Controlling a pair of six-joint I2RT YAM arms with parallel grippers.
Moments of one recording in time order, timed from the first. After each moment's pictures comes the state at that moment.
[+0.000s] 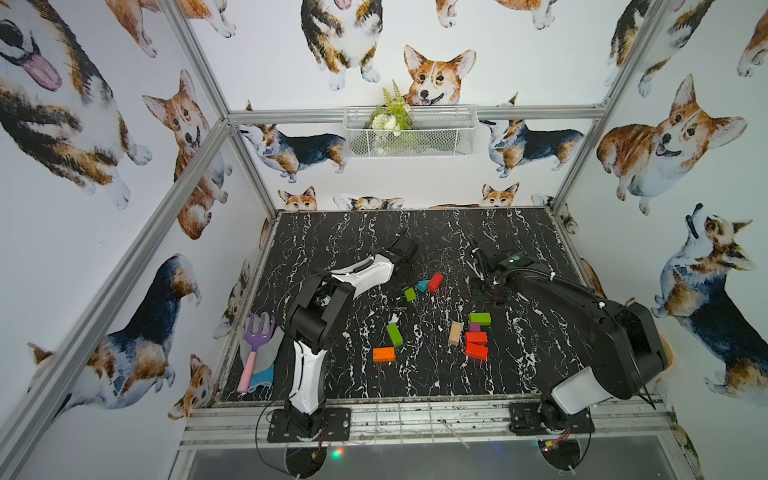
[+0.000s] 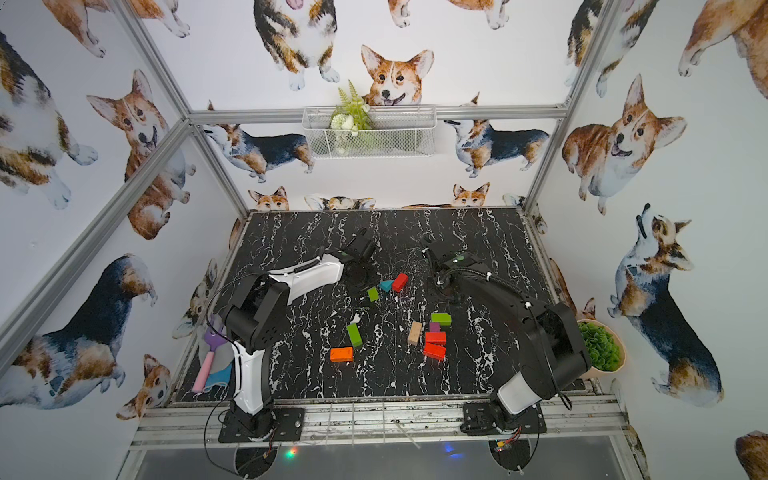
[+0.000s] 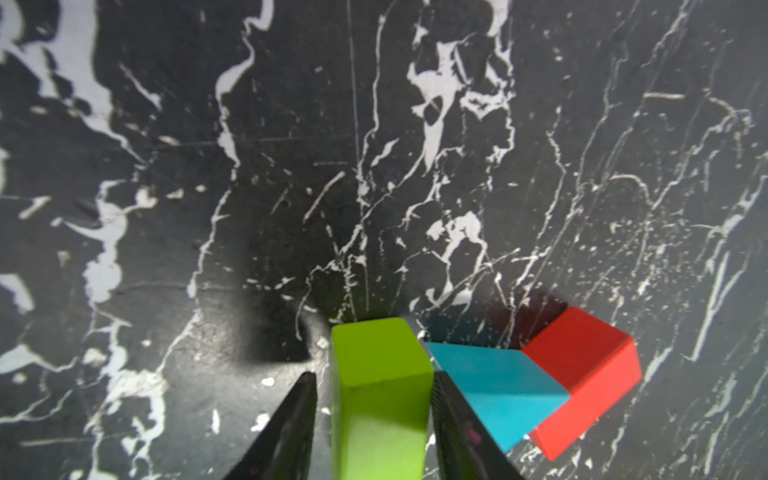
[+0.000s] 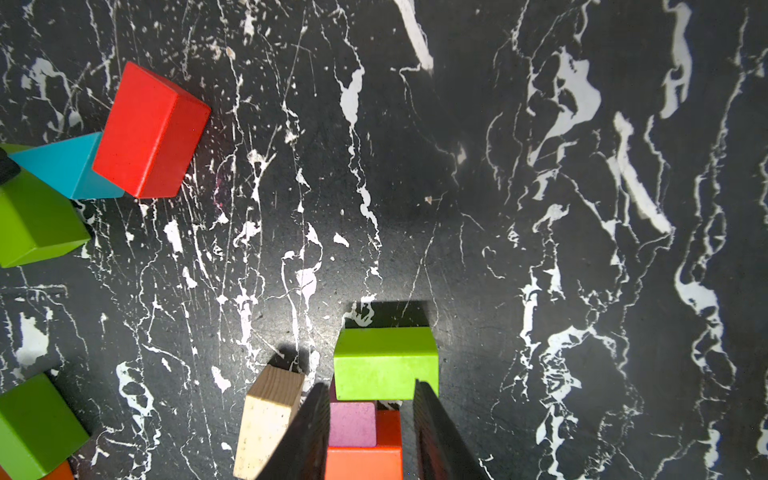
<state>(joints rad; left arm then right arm) -0.61 2.02 1.43 -0.60 0.02 -1.02 0.54 1.54 1.14 -0.90 0.10 0.56</state>
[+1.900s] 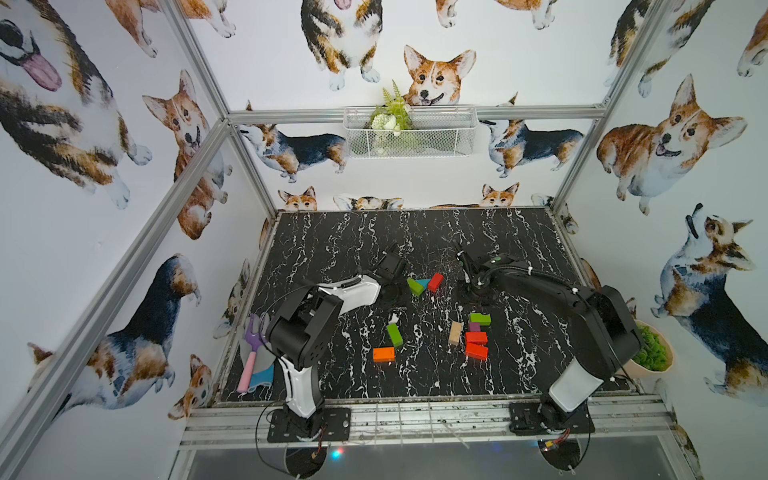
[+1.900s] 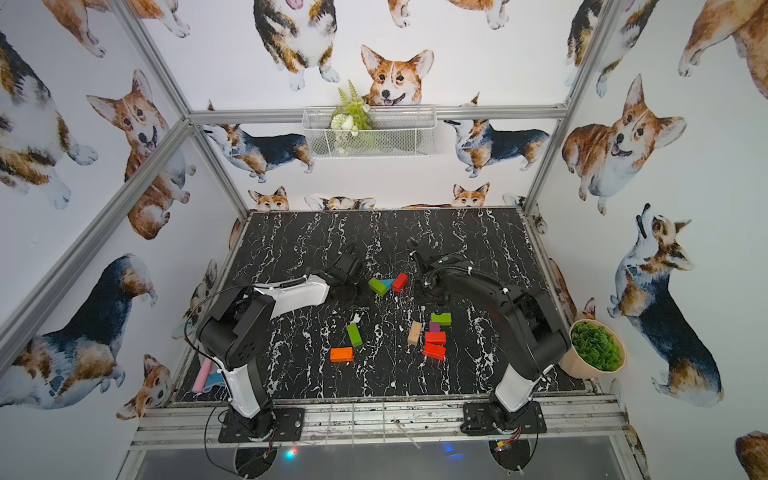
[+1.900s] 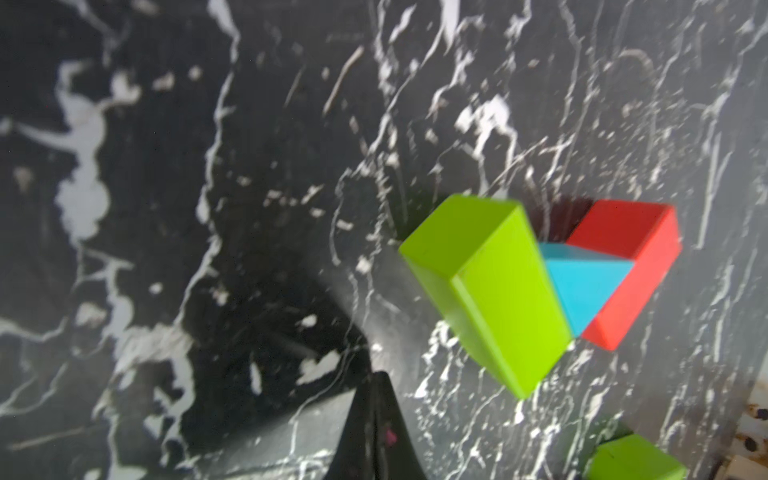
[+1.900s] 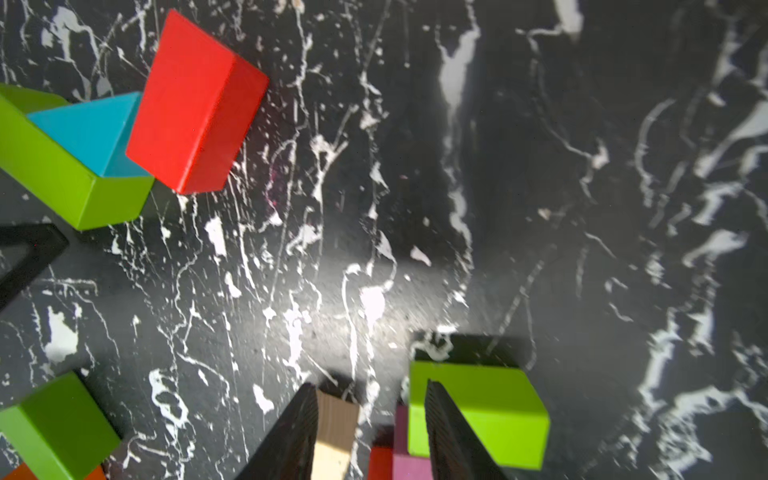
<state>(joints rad) -0.61 1.84 1.05 -0.30 0.12 -0.90 0.59 1.71 1.19 -0.80 0.02 0.57</state>
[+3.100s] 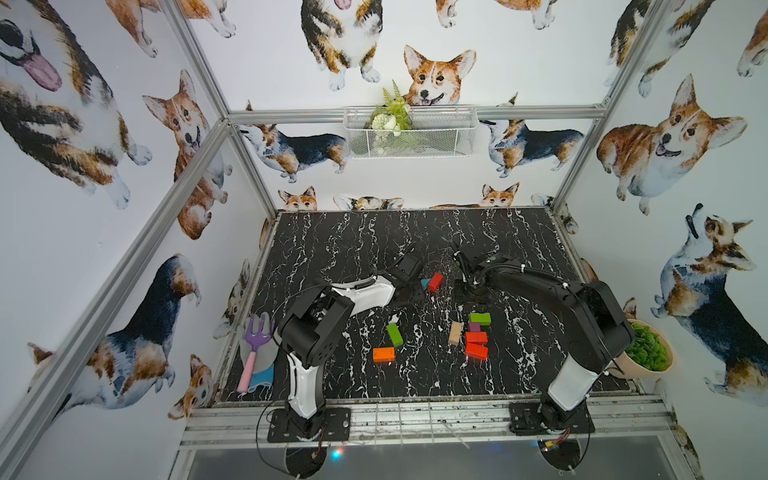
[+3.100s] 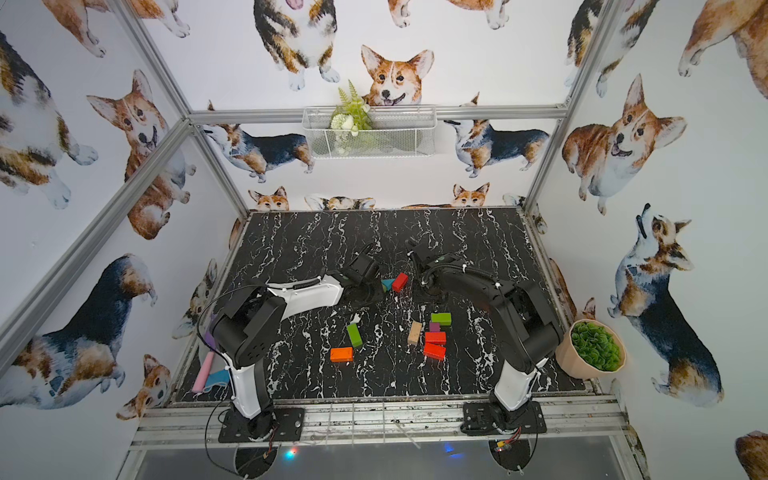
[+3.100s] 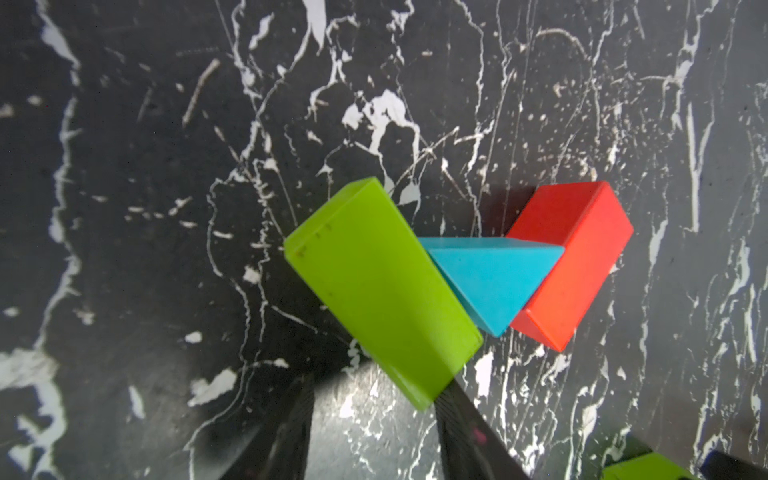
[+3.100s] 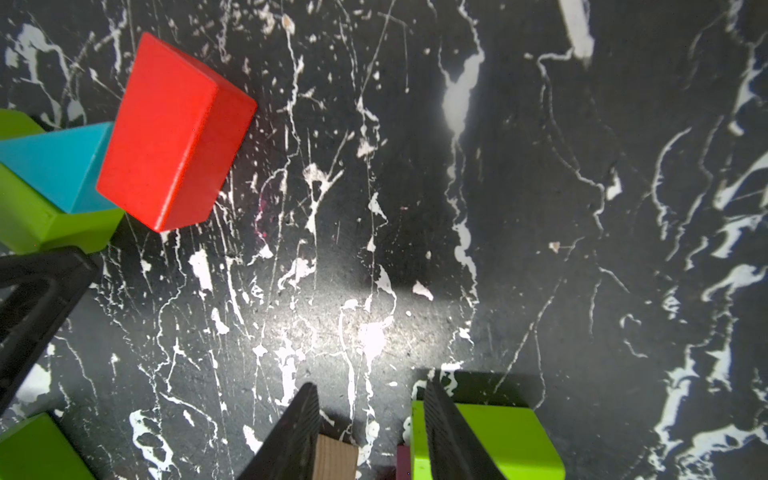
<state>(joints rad) -0.70 1.91 1.16 -0.31 -0.01 -0.87 0.59 1.73 1.18 -0.76 0.05 0.58</state>
